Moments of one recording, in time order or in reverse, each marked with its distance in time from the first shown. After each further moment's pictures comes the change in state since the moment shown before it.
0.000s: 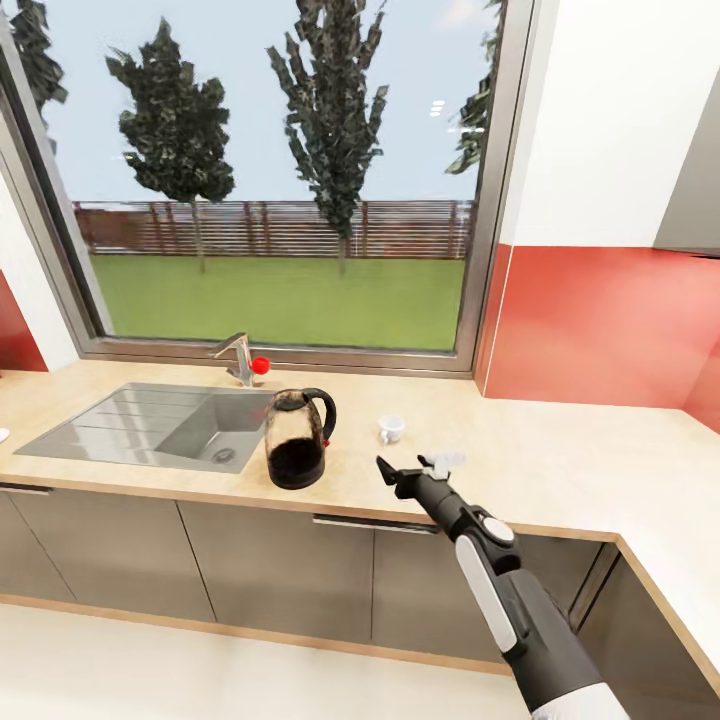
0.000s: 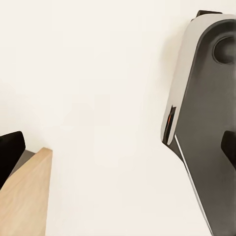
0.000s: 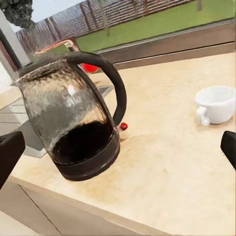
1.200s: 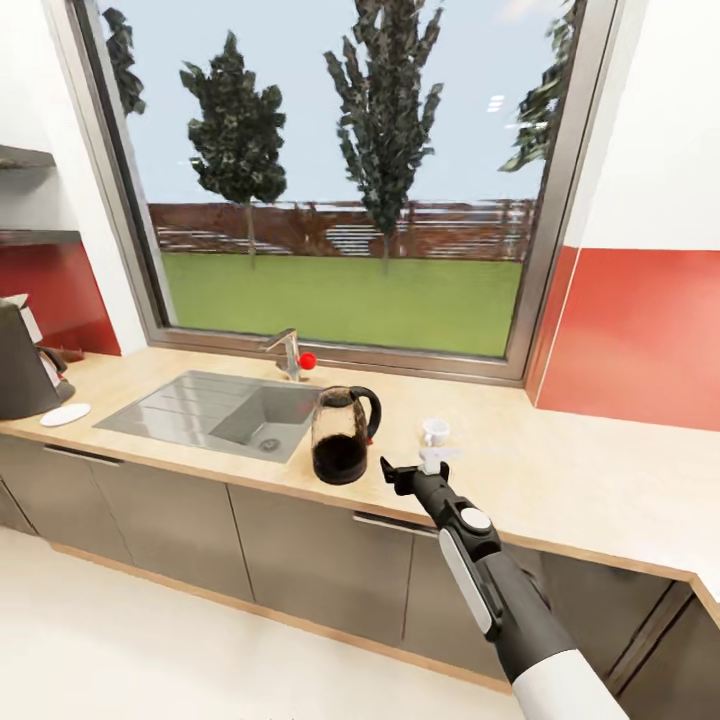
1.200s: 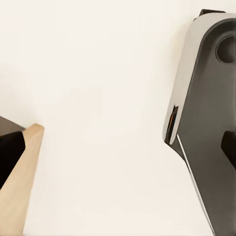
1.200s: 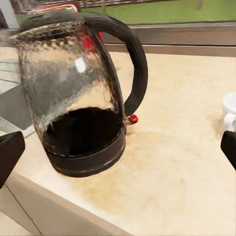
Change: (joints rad) left arm 0.000 0.001 0.000 -0.001 0.000 0.004 0.008; right arm -0.076 0.024 0.032 0.138 0.179 -0.038 -0.138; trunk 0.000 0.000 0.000
